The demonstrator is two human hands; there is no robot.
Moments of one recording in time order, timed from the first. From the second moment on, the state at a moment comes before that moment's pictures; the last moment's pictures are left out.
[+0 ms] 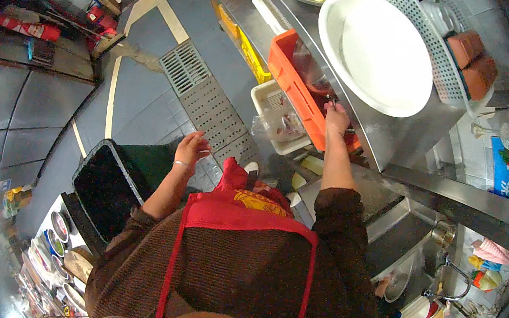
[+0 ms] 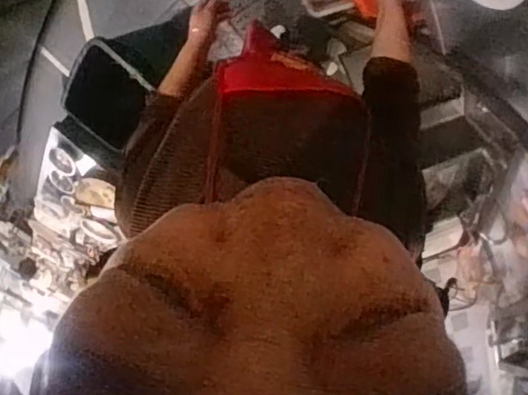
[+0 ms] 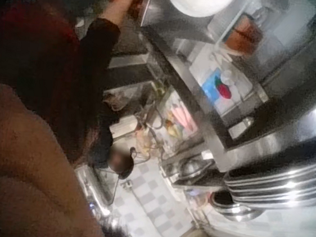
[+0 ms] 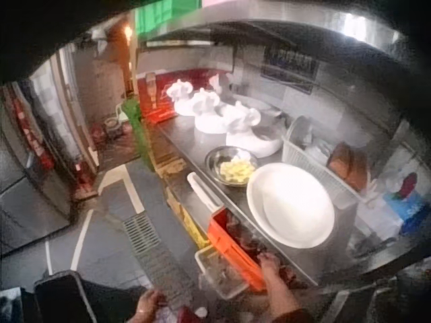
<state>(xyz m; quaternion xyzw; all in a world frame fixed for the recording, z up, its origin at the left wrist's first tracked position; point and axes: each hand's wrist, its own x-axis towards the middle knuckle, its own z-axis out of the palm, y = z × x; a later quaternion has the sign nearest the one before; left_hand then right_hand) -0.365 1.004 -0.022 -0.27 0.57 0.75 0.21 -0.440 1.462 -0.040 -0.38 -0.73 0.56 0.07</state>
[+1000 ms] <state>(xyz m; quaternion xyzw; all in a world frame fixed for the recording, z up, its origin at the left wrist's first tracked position) -0.348 1.017 0.016 -0.23 0.54 0.76 0.26 -0.364 1.400 0.069 -0.42 -0.22 0.88 0.09</state>
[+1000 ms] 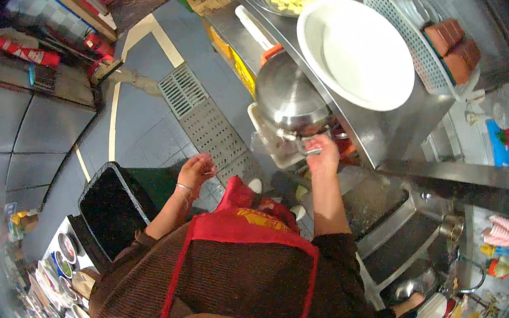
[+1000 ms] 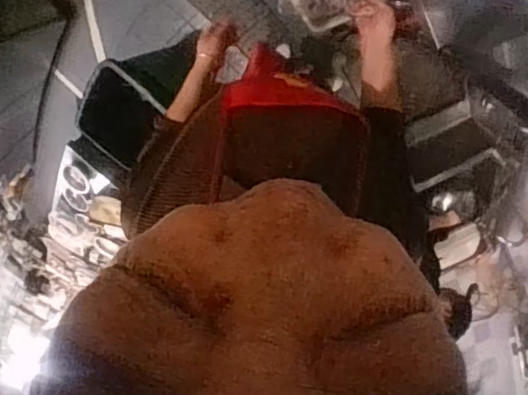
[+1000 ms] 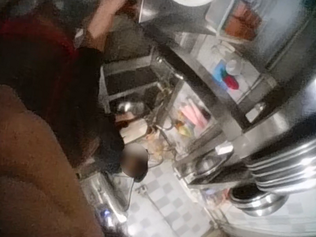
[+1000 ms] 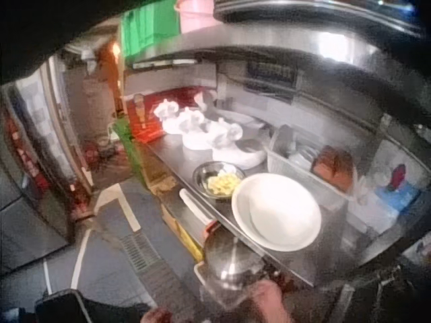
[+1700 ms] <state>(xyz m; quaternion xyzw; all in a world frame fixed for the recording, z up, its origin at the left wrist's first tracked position) -0.236 1.109 0.130 -0.06 0.34 0.63 0.69 -0.015 1.369 0.206 0.12 -0.96 0.14 0.21</state>
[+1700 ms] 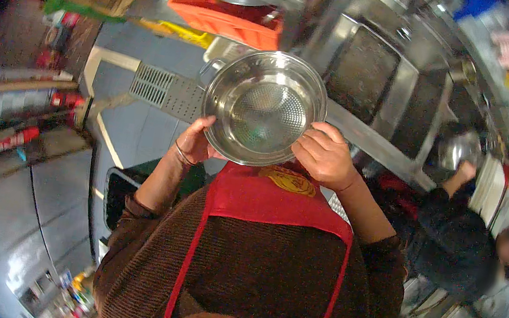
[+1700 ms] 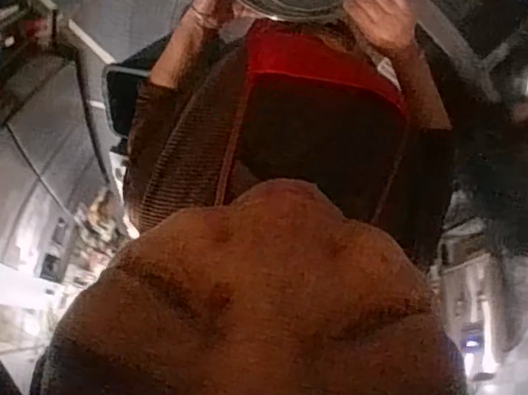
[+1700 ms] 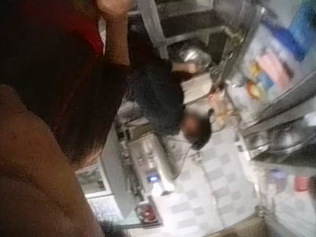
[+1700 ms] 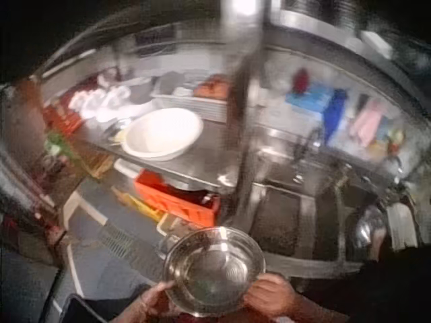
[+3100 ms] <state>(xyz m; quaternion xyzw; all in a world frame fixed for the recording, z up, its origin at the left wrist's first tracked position) 0.545 1.325 0.150 0.31 0.18 -0.01 0.93 0.694 1.024 0.193 -0.50 -0.06 0.38 0.78</state>
